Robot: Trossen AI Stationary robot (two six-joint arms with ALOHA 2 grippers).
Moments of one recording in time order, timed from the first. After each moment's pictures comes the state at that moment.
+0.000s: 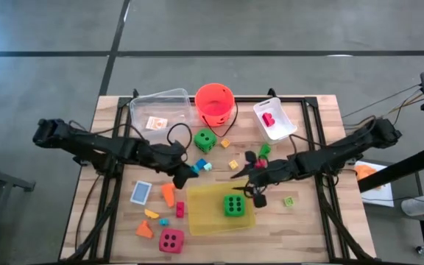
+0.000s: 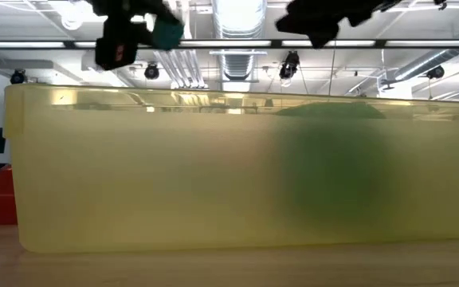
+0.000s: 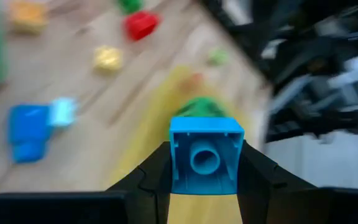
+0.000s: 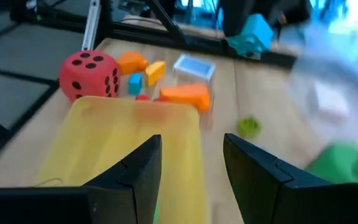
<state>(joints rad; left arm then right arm) -0.19 1.24 0.91 -0.29 -0.06 -0.89 0.32 1.36 0.79 0.17 0.19 -0.03</state>
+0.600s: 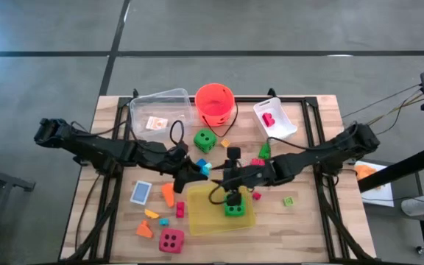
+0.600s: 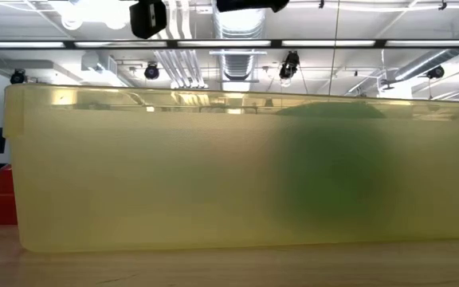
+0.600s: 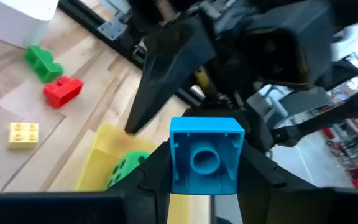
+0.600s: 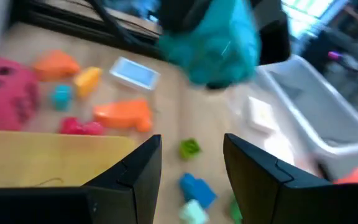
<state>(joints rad) -0.22 1.26 0.91 0.03 -0.05 -0.75 0.32 1.63 1.27 -0.16 0.48 -0.08</state>
